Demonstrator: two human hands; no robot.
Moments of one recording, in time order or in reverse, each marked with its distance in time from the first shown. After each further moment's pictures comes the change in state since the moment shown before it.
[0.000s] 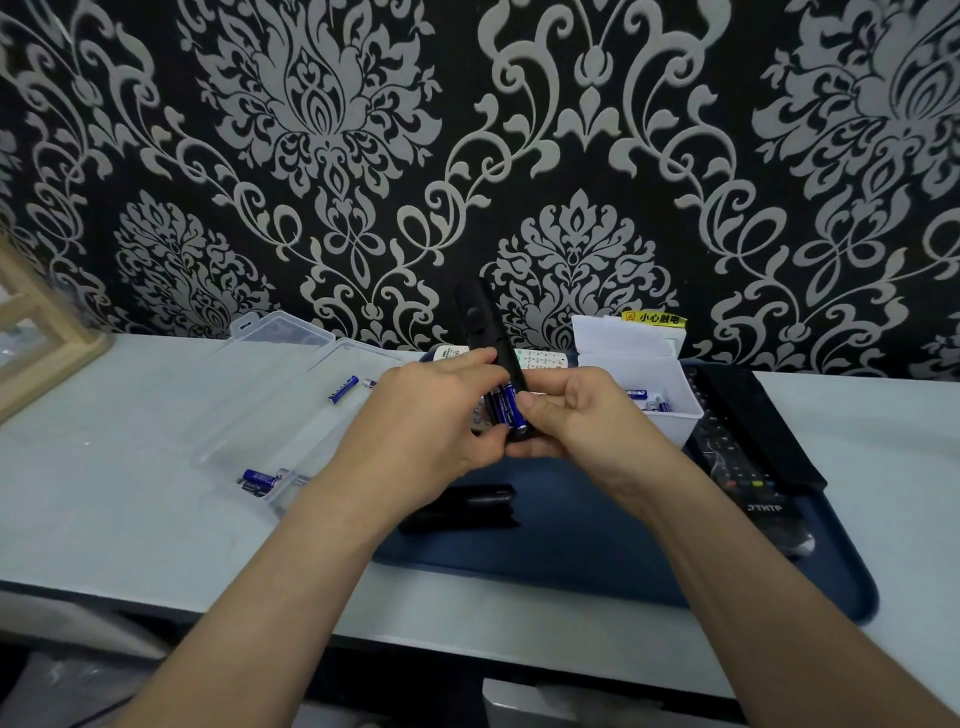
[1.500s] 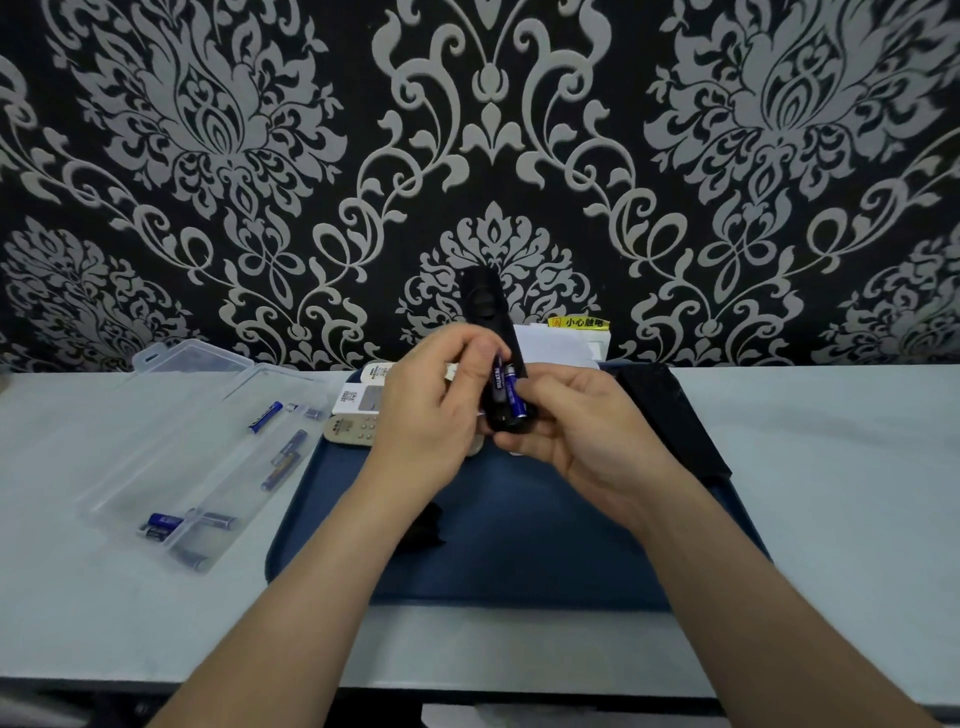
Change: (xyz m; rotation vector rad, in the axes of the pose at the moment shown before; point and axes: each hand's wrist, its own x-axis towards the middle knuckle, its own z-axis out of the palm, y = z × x) left_hand 0.041 0.051 0.040 -0.711 0.267 -0.182; right_hand -0.028 -0.018 -0.039 0.307 0.179 0.023
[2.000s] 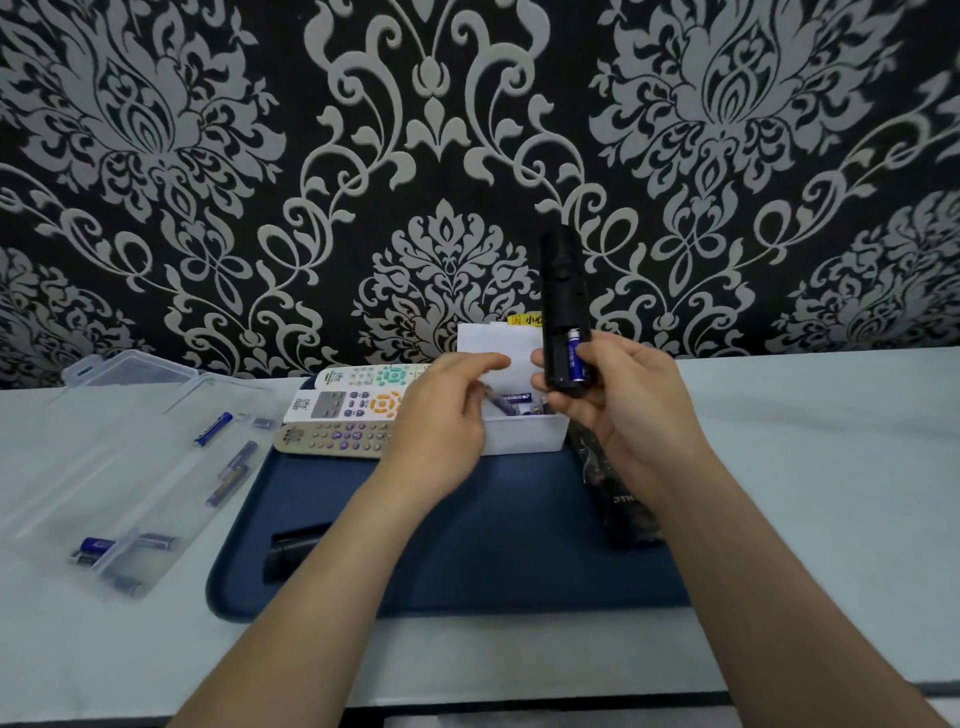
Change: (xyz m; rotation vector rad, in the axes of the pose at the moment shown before) left_hand 0.006 -0.019 0.047 0.252 -0.233 -0.121; right_hand -0.007 -0.022 -0.047 0.000 0.403 -0.132
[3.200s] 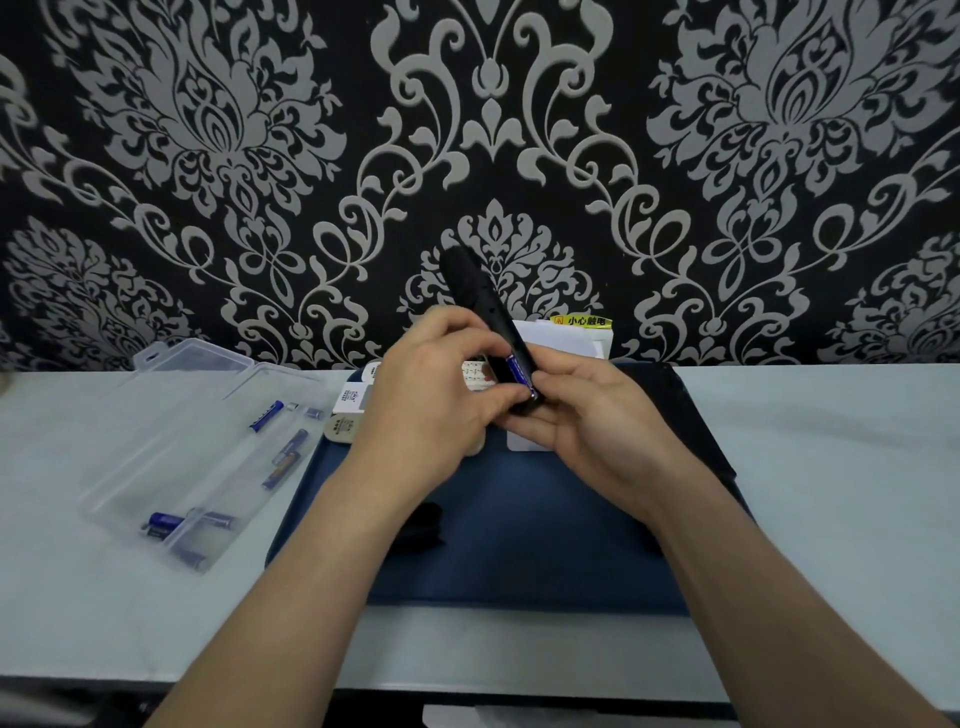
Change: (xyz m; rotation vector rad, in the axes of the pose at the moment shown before) left_hand -0.012 0.014 -0.057 0.150 0.177 0.107; right_hand -0.008 0.019 0.038 0.076 -0.510 0.116
